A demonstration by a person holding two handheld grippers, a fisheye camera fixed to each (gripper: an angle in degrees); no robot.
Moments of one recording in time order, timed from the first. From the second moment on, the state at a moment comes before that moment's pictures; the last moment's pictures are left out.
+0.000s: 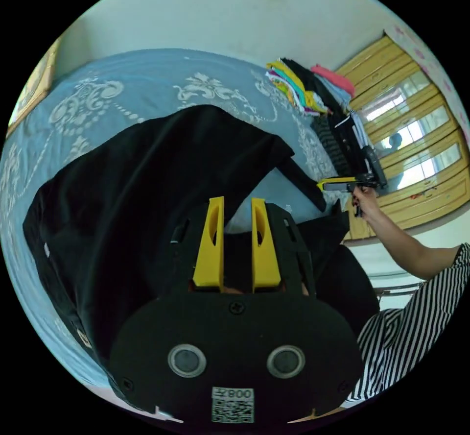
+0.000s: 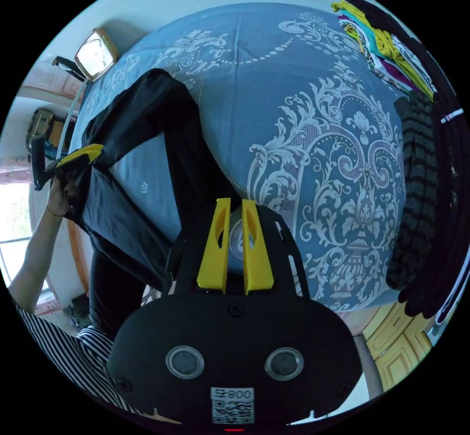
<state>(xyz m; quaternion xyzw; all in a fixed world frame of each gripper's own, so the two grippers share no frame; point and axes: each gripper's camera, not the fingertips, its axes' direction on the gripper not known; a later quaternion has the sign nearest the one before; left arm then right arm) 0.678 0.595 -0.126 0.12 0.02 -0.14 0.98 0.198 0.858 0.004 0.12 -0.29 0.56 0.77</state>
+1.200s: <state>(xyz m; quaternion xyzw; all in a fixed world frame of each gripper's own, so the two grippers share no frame) 0.634 0.491 -0.087 0.22 0.06 -0.15 0.96 0.360 0.987 0.059 0.17 -0.24 0.63 0.72</state>
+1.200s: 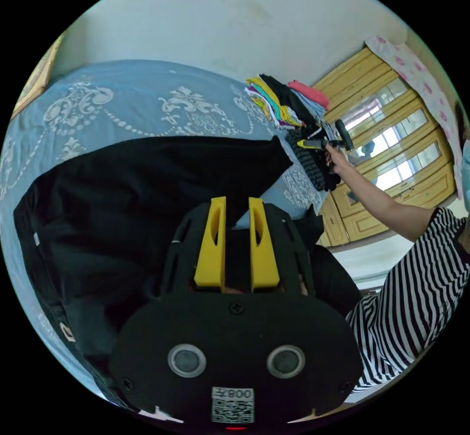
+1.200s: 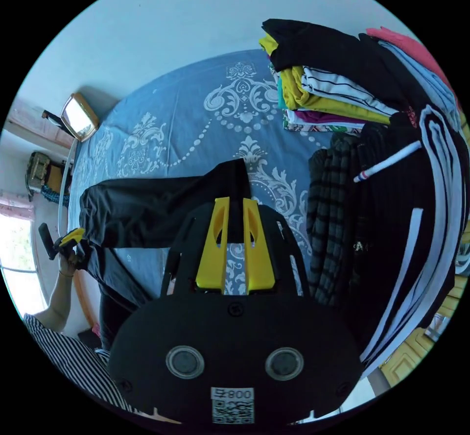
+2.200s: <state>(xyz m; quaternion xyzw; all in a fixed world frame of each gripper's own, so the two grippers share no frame) 0.500 0.453 -0.197 0.19 -0.12 -0.31 0.92 0.421 1.021 0.116 0.22 -0.31 0.62 0.69</state>
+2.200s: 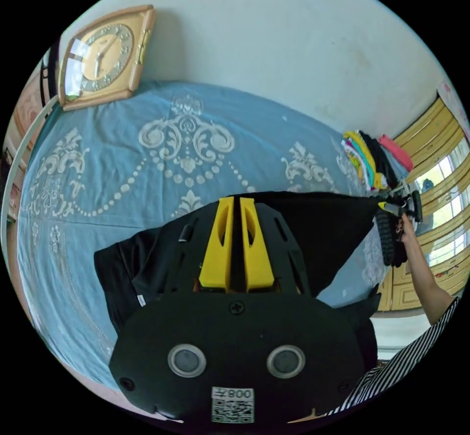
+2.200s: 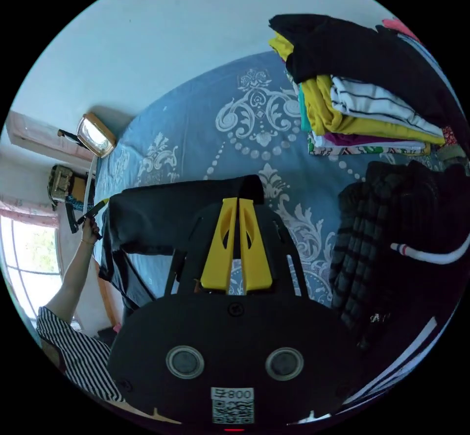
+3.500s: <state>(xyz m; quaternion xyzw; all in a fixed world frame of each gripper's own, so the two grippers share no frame) 0.454 0.693 -0.315 0.17 -0.13 -0.49 0.84 0.299 1.064 0.098 0.20 -0.30 0.66 0.66</state>
